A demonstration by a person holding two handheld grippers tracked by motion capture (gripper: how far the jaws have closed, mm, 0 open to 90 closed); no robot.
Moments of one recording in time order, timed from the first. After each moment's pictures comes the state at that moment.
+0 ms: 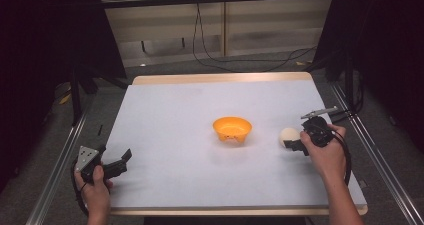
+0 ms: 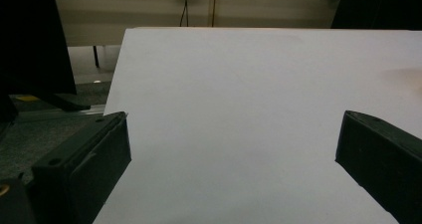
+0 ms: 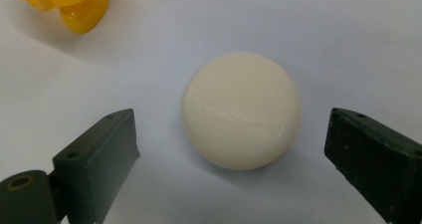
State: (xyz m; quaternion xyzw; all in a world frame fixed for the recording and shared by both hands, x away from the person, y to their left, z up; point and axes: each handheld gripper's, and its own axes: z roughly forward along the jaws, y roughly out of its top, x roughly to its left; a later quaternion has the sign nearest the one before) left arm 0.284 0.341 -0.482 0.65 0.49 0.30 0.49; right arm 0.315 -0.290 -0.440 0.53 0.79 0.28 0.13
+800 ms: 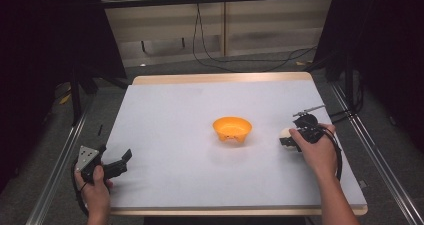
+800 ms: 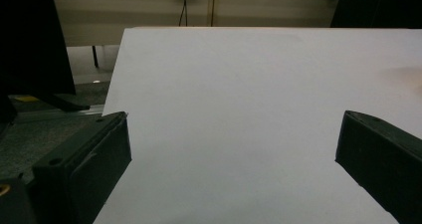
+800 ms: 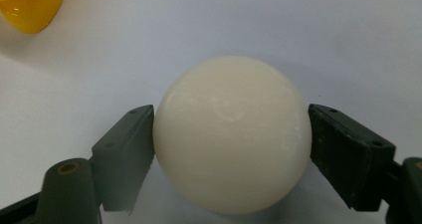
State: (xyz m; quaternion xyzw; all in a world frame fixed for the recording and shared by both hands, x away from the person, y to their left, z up) left arm 0.284 0.341 -0.482 0.66 0.48 0.31 0.49; right arm 0.338 -0.281 -0.459 0.55 0.79 0.25 0.12
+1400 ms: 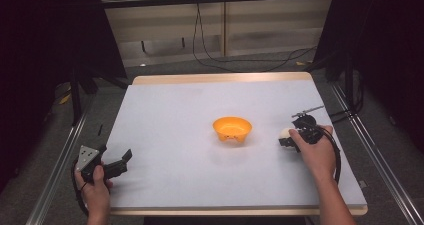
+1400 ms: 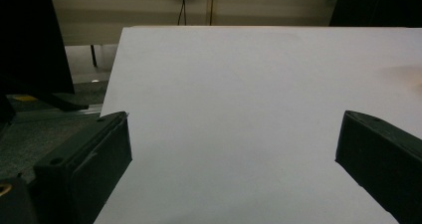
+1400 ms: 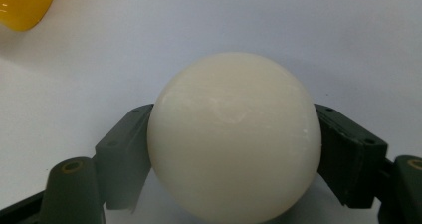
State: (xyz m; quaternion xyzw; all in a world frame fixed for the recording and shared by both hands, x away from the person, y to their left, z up) left arm 0.284 0.341 -0.482 0.66 0.48 0.30 0.49; right arm 0.340 -0.281 -0.465 0.55 0.79 0.25 0.12
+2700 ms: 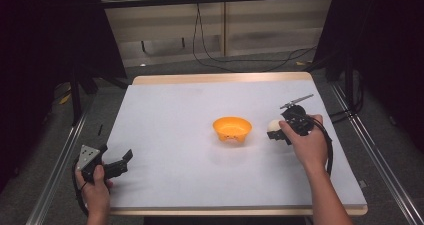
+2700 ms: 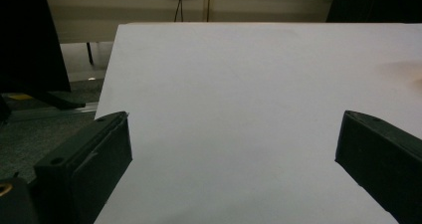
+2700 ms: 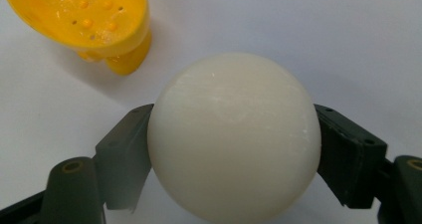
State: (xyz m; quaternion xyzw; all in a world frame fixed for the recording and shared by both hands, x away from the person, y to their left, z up) left arm 0.286 0.341 -0.482 0.66 0.48 0.30 0.49; right arm 0.349 -0.243 -0.424 0.50 0.81 0.28 0.11
